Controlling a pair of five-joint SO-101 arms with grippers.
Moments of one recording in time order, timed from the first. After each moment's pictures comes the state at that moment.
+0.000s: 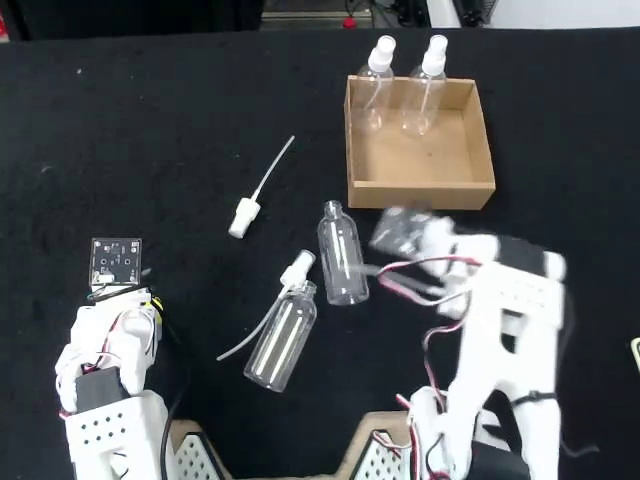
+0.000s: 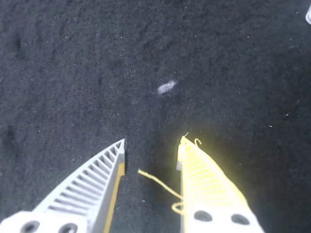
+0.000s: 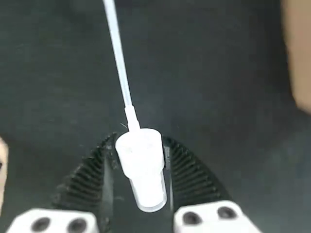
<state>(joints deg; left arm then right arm) -22.6 -94.0 96.5 53.1 -20.1 18.2 -32.8 48.0 70.8 80.0</state>
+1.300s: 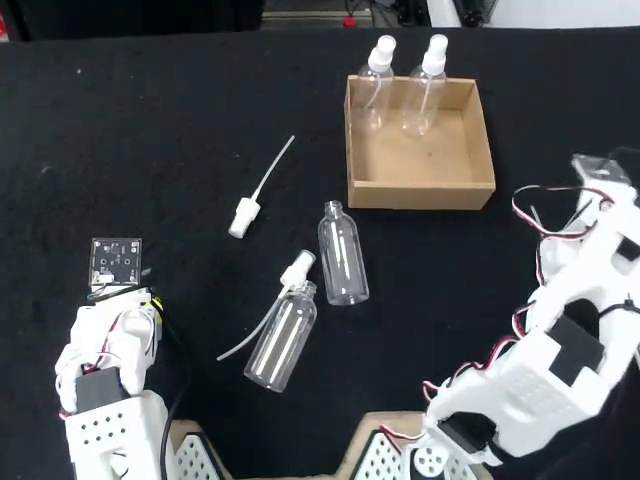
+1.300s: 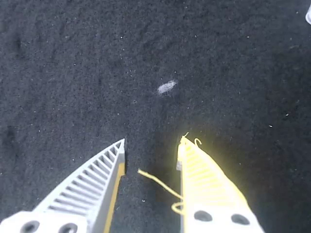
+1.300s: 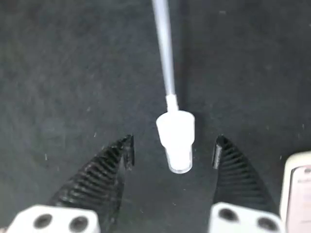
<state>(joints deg) -22.6 -94.0 96.5 53.1 -20.1 42.6 13.0 6.0 78.8 37.1</state>
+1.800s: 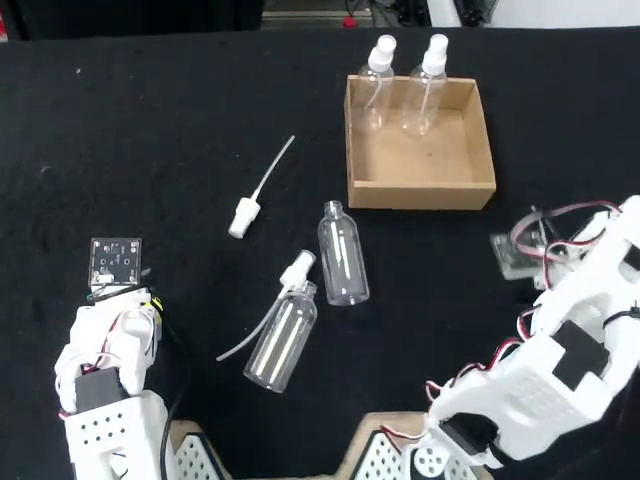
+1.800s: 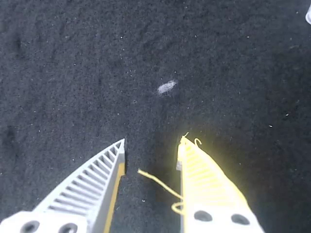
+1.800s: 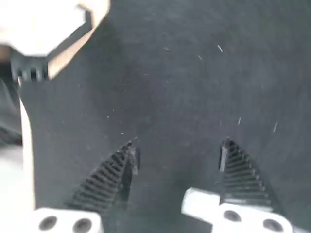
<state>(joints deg) -22.6 -94.0 96.5 53.1 -20.1 45.1 12.4 8.0 98.9 136.7</state>
